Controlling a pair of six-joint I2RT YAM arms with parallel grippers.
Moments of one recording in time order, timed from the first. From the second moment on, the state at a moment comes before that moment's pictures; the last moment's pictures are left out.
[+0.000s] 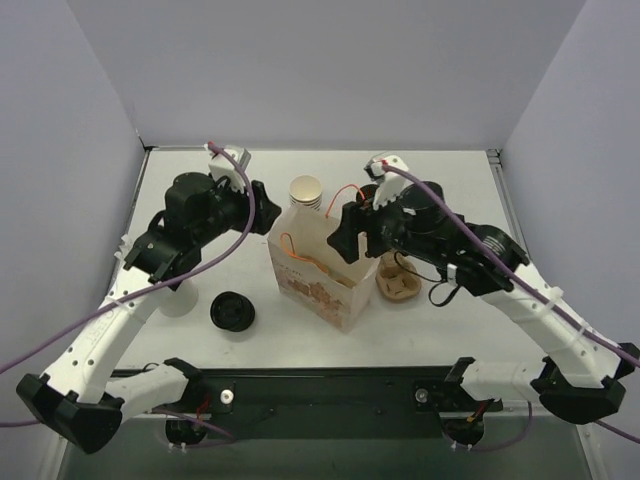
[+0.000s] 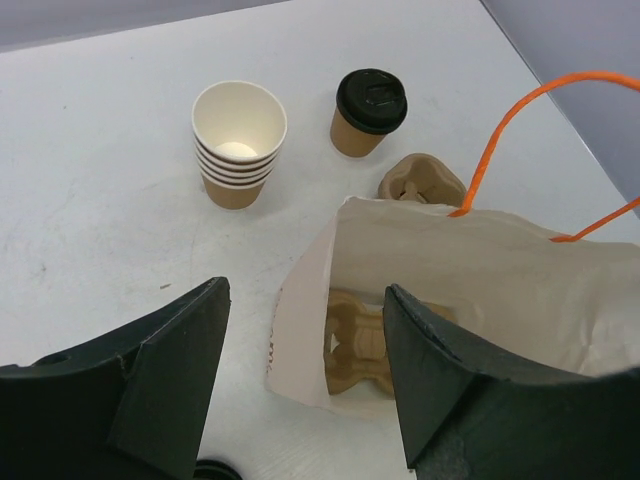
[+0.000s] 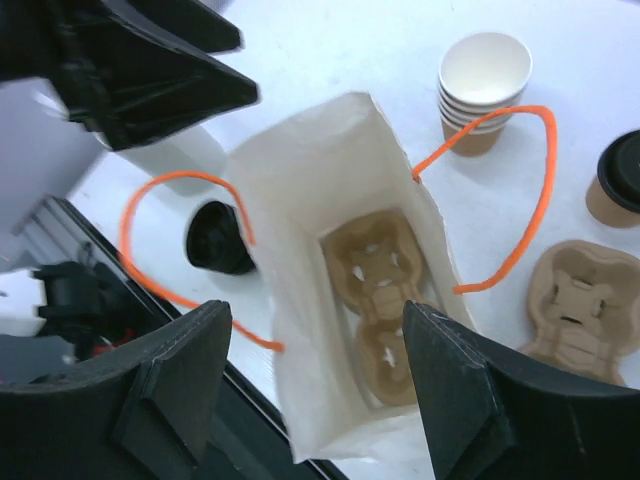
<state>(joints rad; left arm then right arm) -0.50 1.08 1.21 -0.44 0.07 -0.26 0.88 1.23 1.53 -0.77 0.09 0.28</state>
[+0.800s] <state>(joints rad) -0.52 1.26 1.27 -0.46 0.17 -0.20 0.90 0.99 1.38 -0.81 0.44 0.43</state>
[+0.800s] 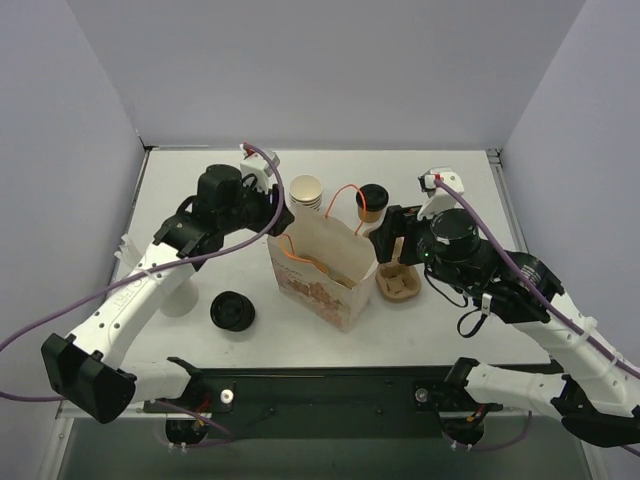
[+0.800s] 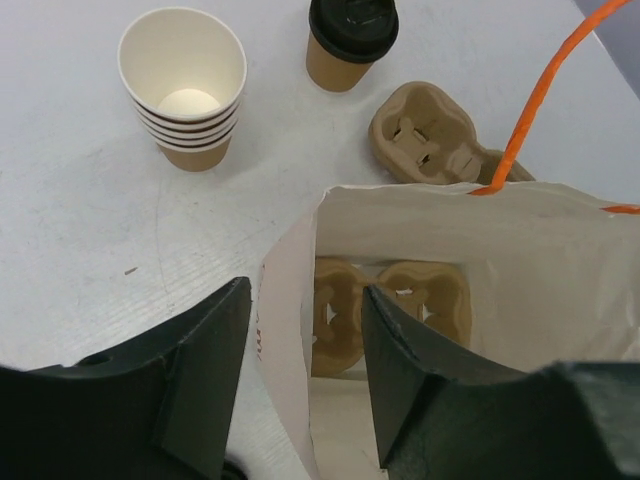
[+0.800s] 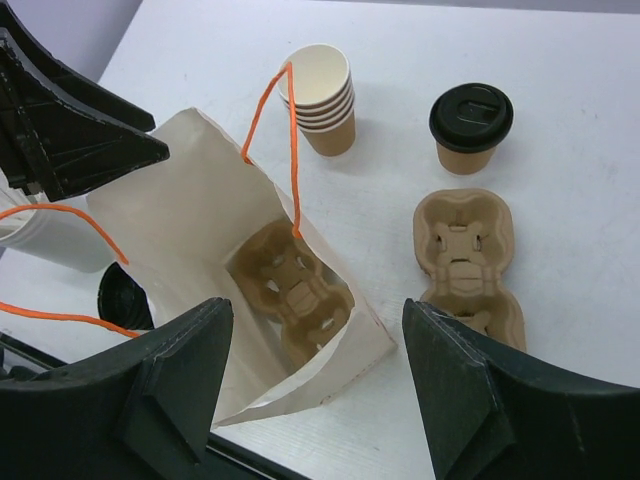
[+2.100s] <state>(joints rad) -0.56 0.87 0.93 -0.20 0.17 -0.28 0.75 1.15 1.48 -0.88 0.42 0.44</state>
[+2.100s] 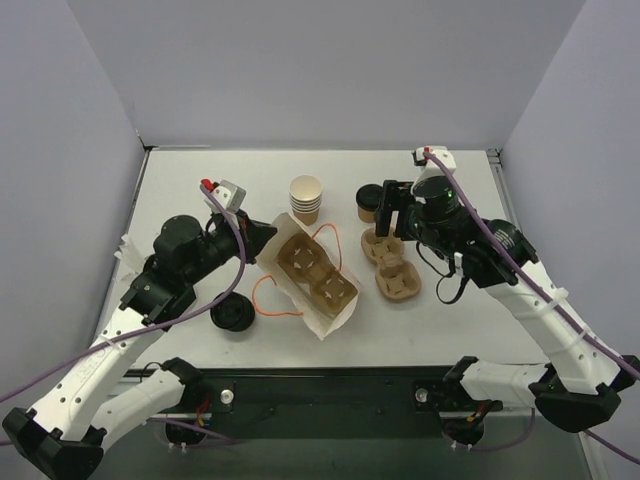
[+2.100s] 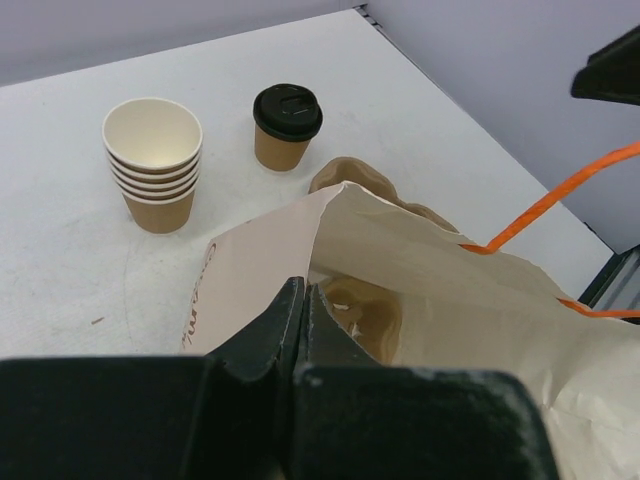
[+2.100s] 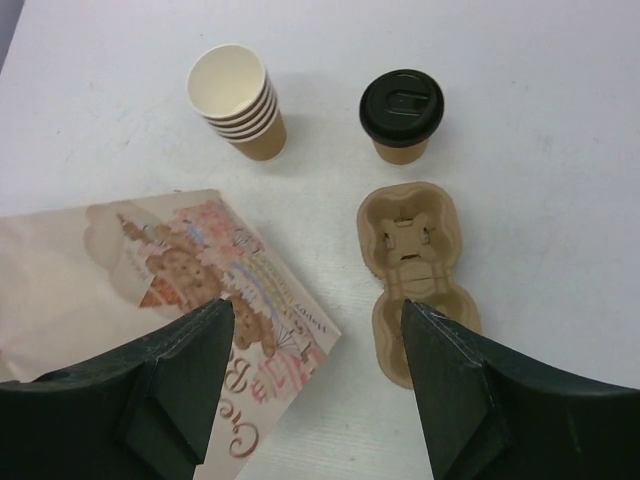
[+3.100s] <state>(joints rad) -0.56 0.68 0.86 -0.35 0.21 -0.27 0.32 2.00 1.88 -0.76 0.06 0.08</state>
